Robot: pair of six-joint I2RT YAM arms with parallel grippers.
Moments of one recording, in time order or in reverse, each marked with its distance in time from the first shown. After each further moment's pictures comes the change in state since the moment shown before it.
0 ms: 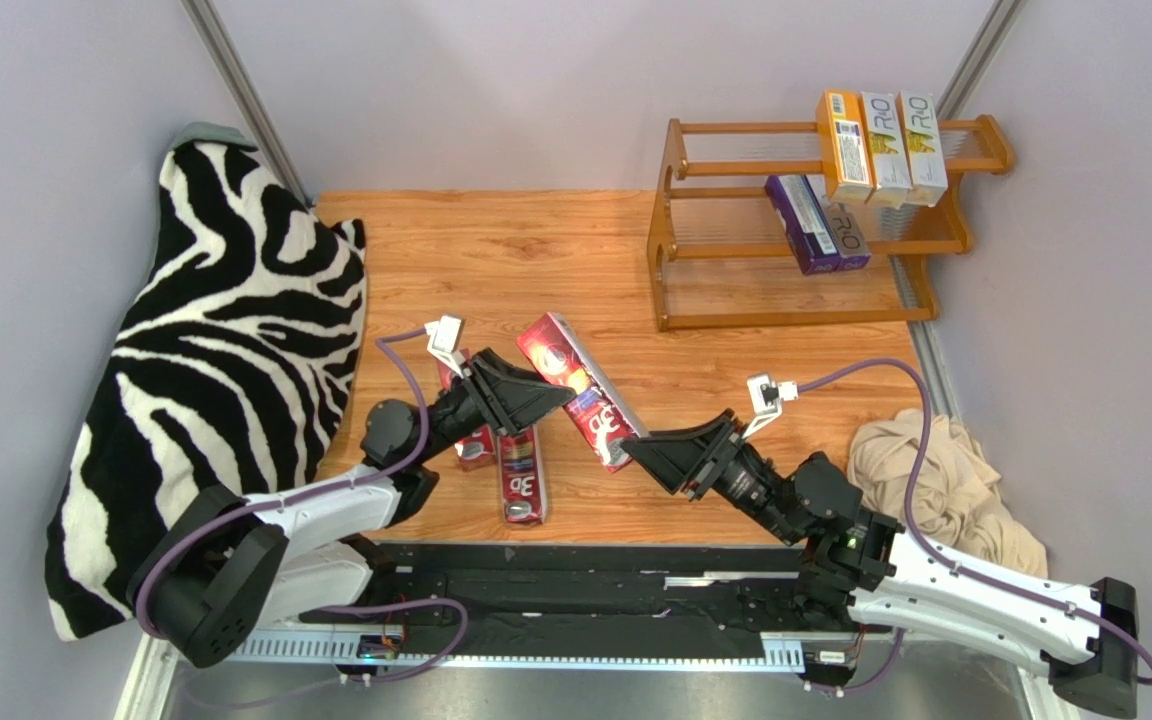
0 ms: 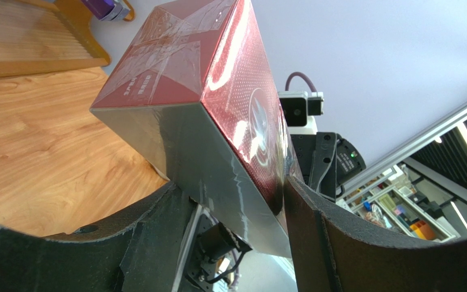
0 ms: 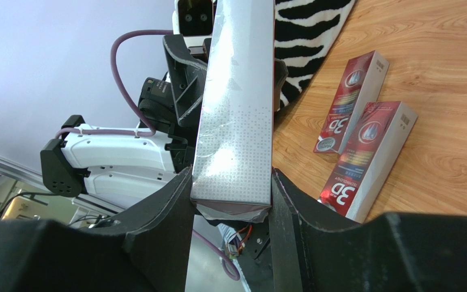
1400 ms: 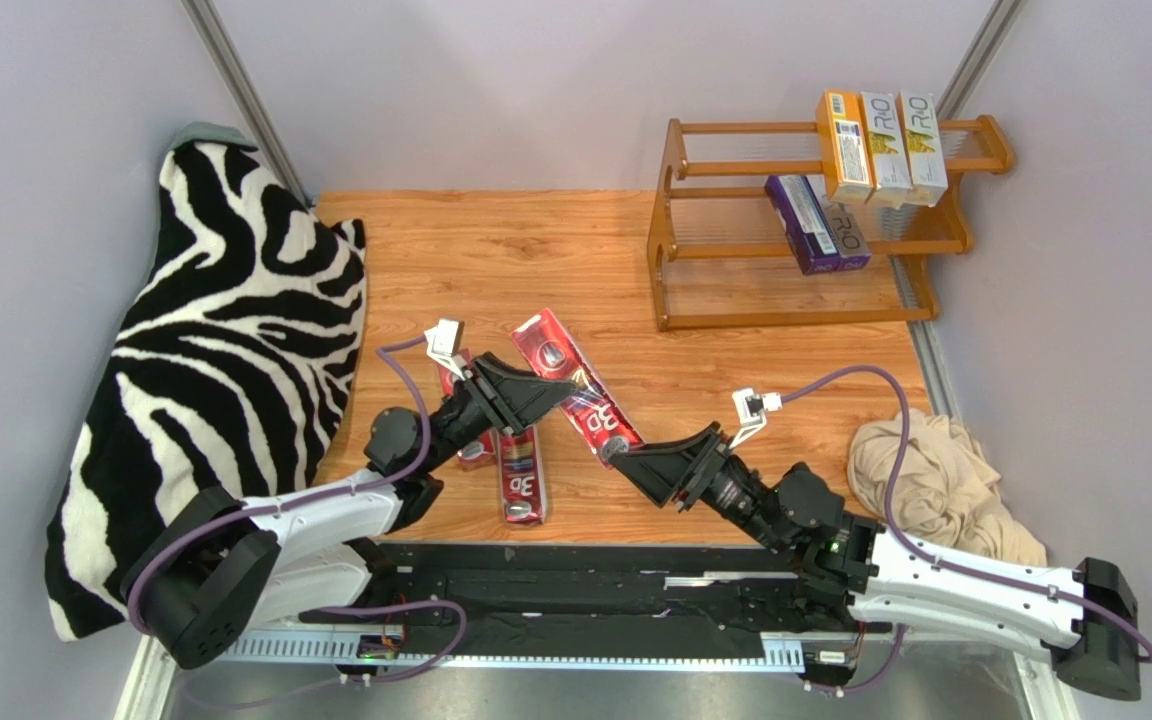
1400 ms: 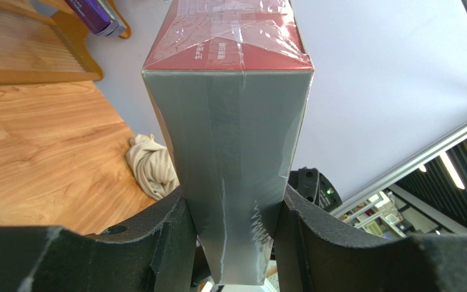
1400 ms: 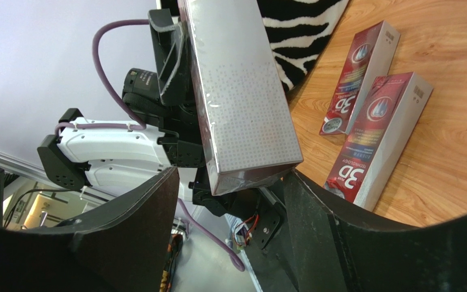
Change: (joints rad) left arm -0.077 -0.022 -0.002 -0.002 -0.156 -0.031; right arm 0.052 0.037 -0.085 0.118 0.037 0.064
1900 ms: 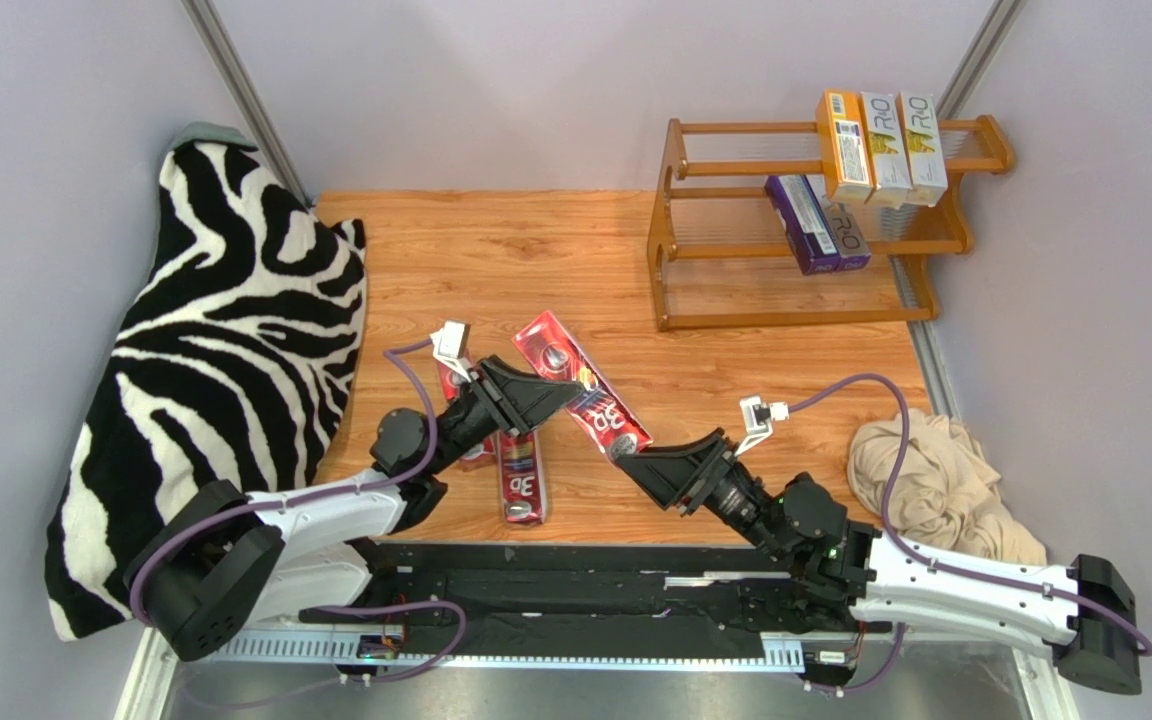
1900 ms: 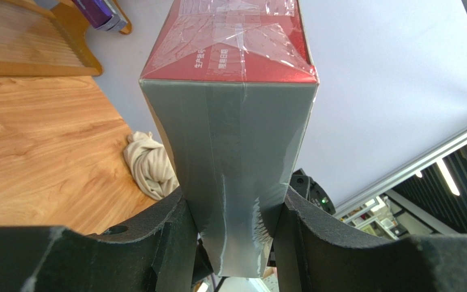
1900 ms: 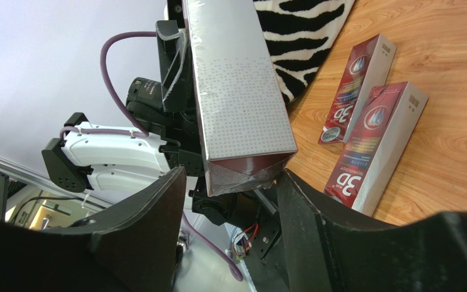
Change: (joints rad) left arm -0.036 0.022 0.001 0.004 -0.034 -0.006; right arm 0.039 -0.014 -0.065 0.092 0.068 -0.006
